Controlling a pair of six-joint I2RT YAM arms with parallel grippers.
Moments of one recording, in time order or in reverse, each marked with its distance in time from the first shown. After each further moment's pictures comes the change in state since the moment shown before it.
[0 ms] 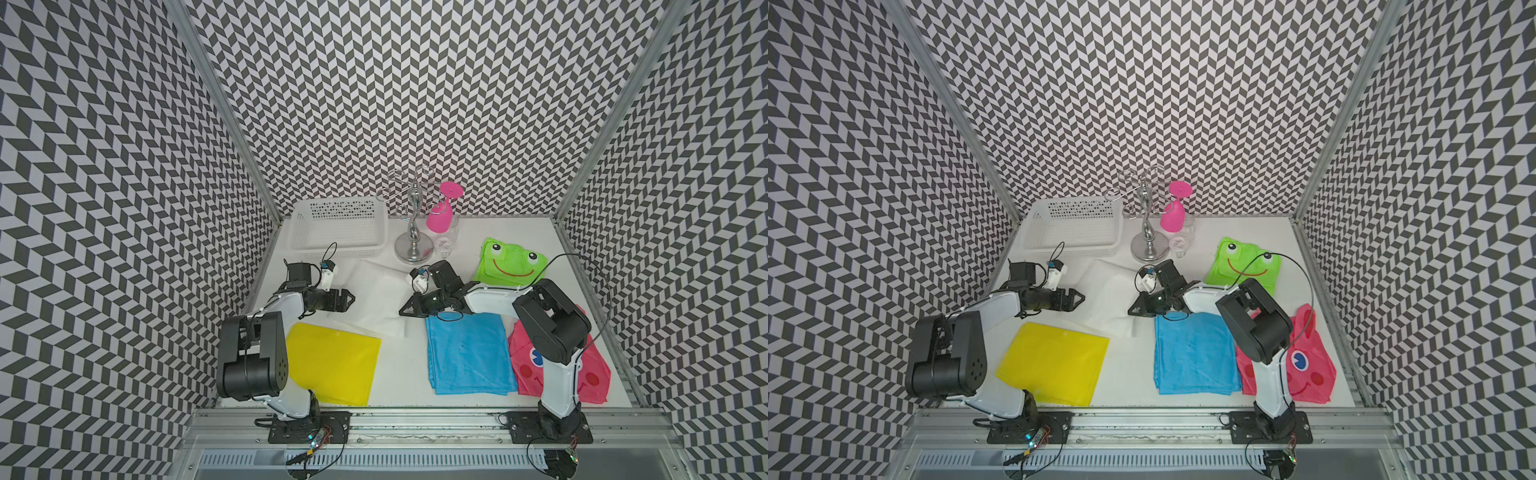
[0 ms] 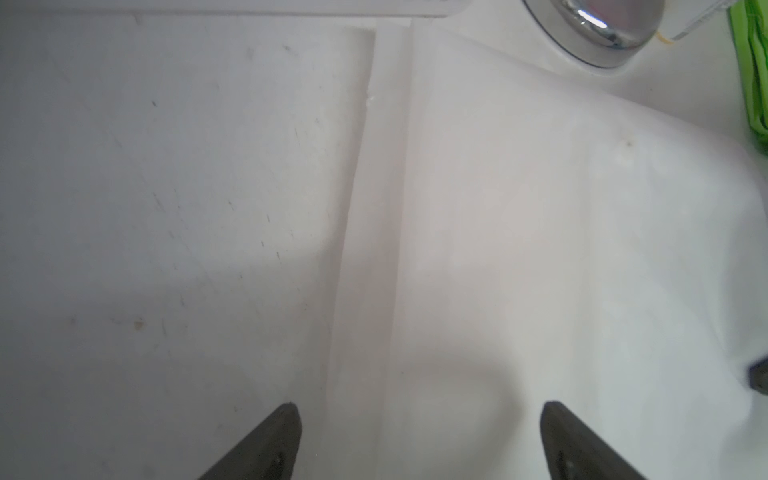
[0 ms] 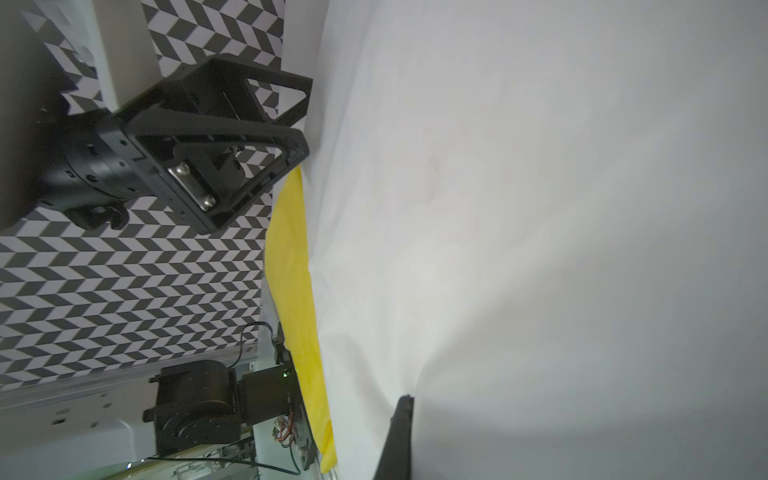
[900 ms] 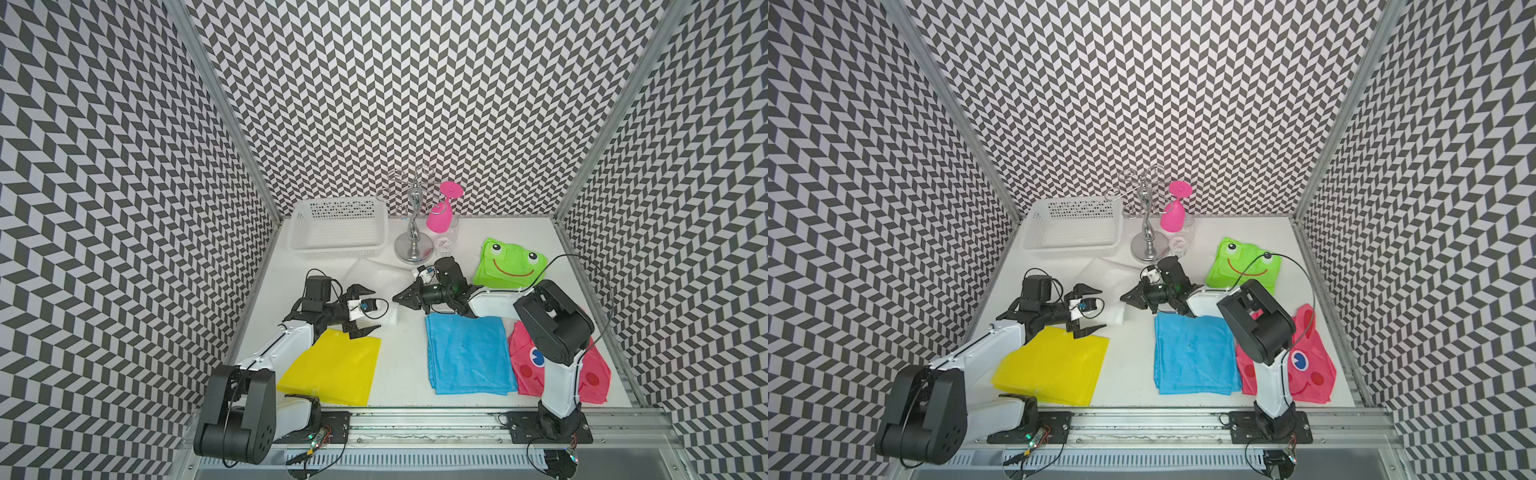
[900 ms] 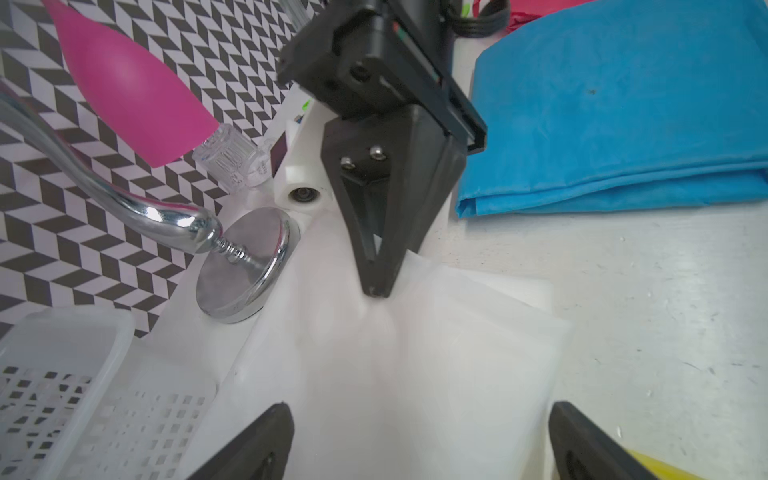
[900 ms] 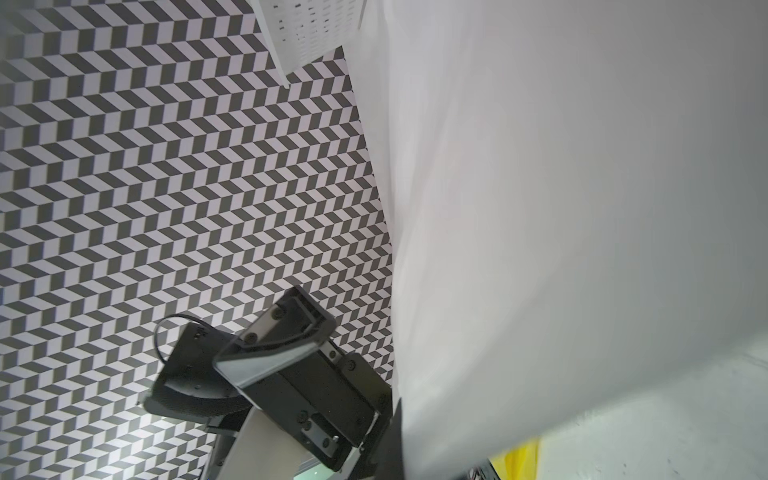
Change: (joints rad) left arm -0.239 -0.303 -0.243 0.160 0.280 0.942; right arm -0.007 -0.017 -0.073 0.405 -0.053 0.772
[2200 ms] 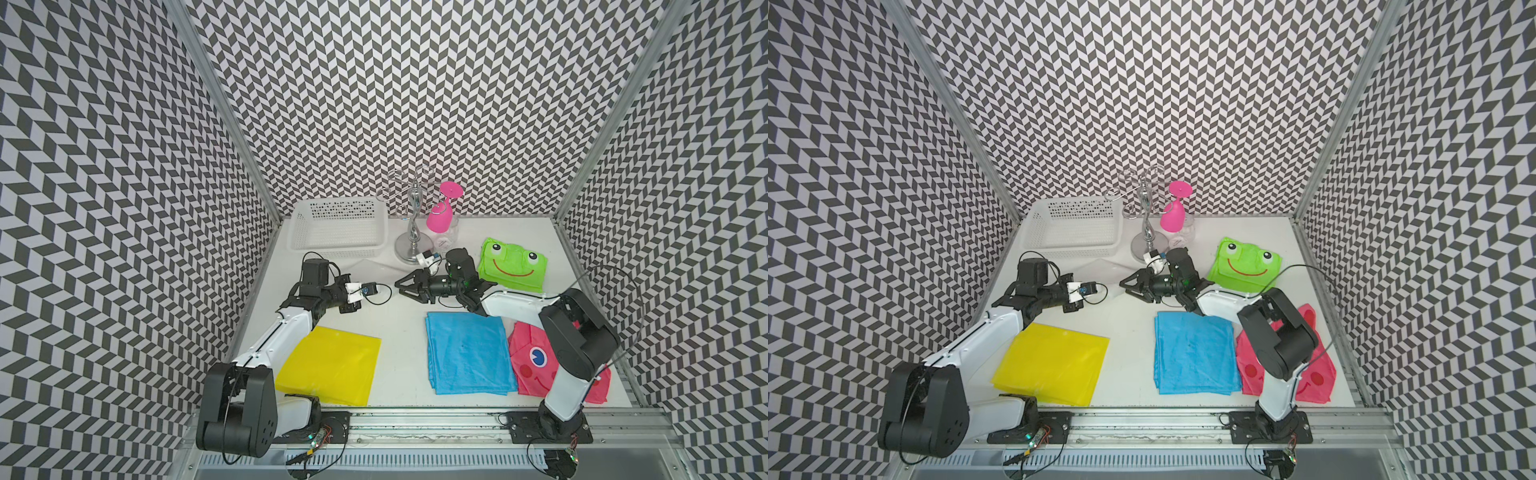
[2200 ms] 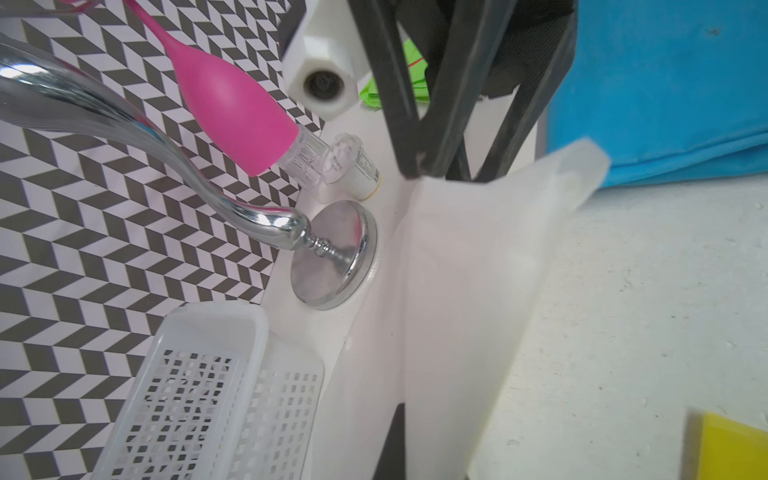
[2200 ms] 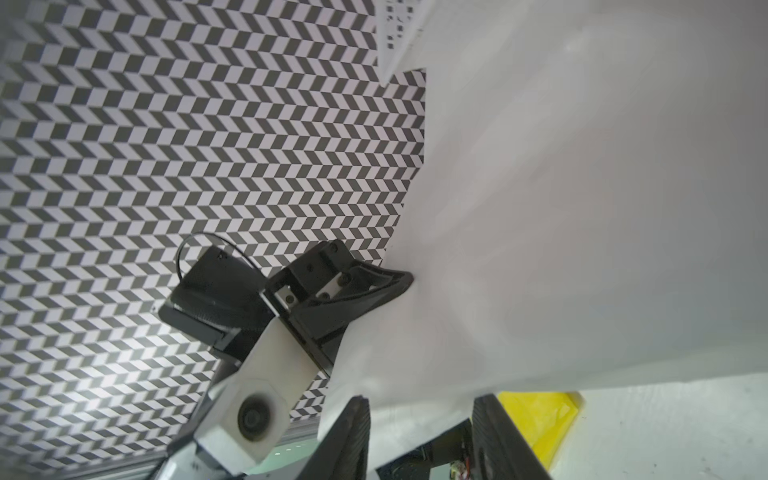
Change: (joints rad) left arm 0.021 0.055 0.240 -0.106 -0.105 0.039; right arm -0.039 -0.205 -0.027 -0.056 0.026 -0.278
